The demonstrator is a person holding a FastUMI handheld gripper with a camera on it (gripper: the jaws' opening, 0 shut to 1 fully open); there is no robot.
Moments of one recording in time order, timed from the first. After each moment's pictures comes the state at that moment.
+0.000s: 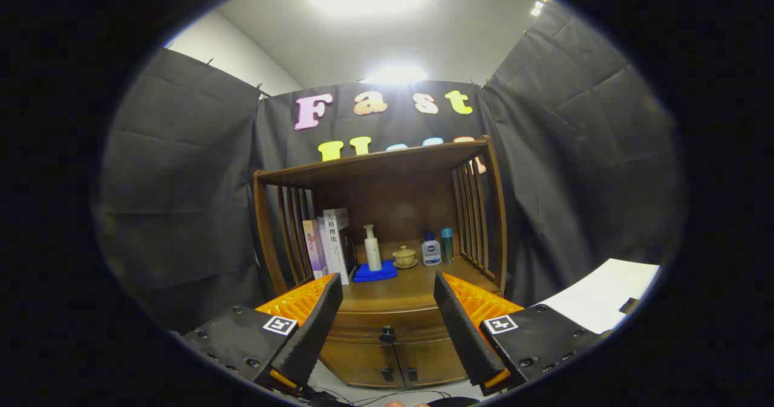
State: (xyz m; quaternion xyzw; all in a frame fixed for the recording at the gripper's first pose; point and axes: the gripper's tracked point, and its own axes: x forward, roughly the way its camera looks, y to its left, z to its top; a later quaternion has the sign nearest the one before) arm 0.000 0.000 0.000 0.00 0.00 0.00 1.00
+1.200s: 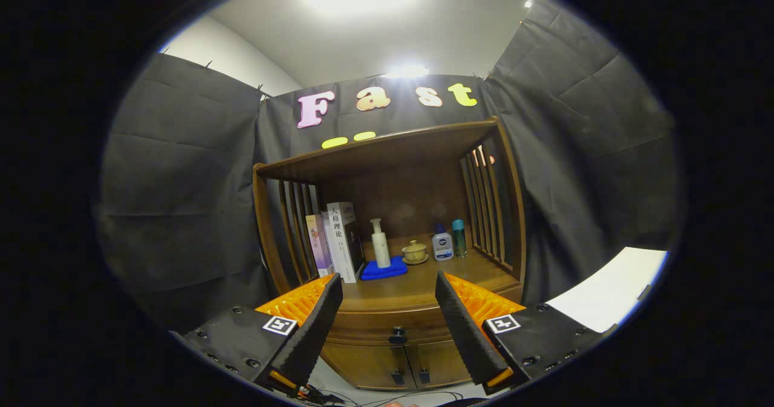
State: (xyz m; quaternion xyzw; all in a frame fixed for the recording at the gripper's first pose) arm 0.043 0.008 -0.035 0.01 0.01 0.03 1.00
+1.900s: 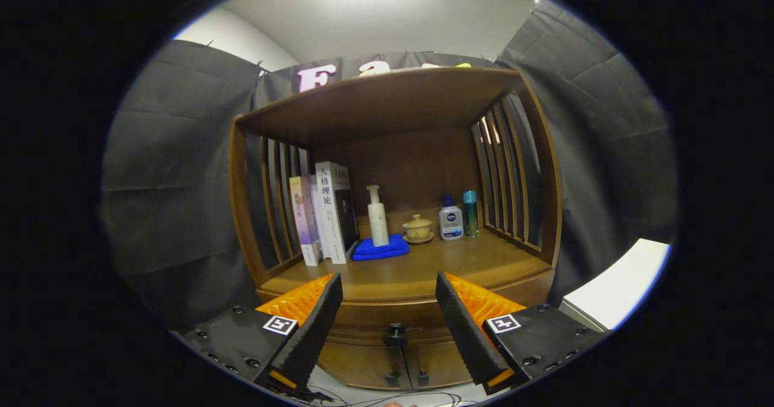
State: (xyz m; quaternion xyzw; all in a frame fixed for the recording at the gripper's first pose) arm 0.128 0.004 -0.117 0.00 0.05 0.01 1.00
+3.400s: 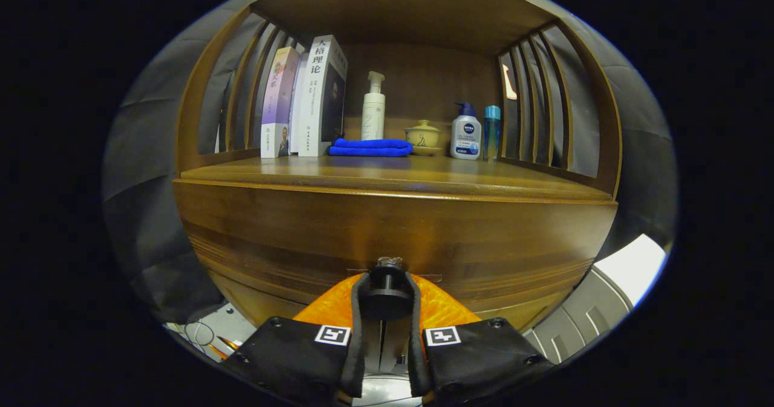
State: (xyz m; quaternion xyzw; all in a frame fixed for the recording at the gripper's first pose) arm 0.201 -0.001 -0.292 -0.08 0.17 -0.01 0.98
